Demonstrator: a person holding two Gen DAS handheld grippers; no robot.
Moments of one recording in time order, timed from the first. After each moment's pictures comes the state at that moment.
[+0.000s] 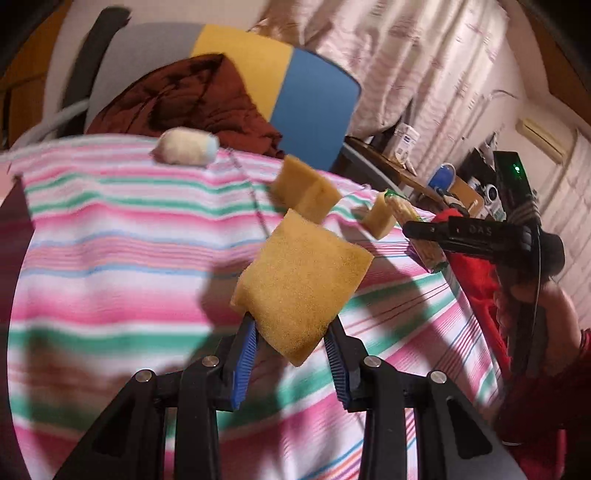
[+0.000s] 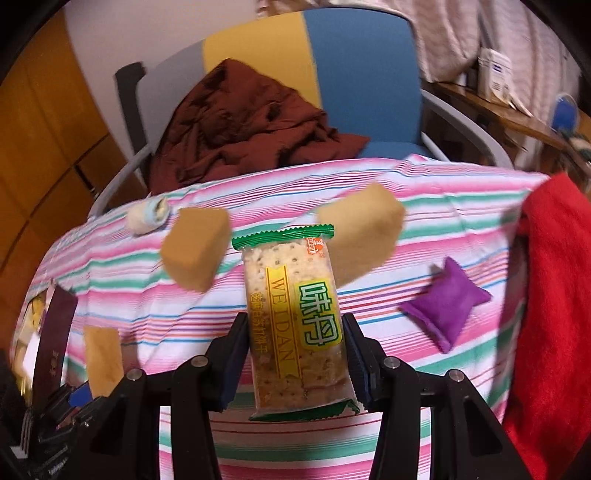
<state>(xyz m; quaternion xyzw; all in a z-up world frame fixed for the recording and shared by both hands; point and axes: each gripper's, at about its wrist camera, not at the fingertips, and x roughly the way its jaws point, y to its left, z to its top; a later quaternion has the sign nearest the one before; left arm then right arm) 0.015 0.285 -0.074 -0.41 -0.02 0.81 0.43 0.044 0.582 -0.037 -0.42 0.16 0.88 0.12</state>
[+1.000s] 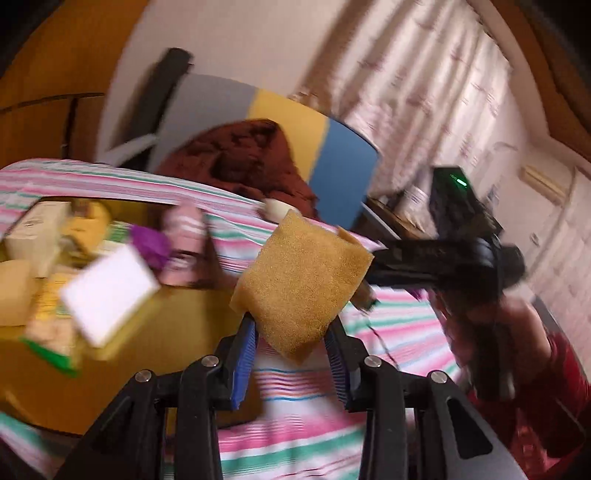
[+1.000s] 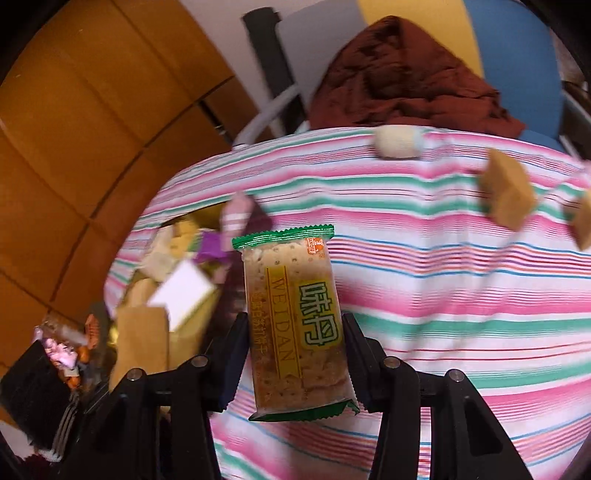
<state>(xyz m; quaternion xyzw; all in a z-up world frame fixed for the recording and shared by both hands) 0.055 0.069 -0.006 -0.33 -0.10 0.86 0.37 0.015 0.334 -0.012 -0.46 0.19 0.86 -0.11</state>
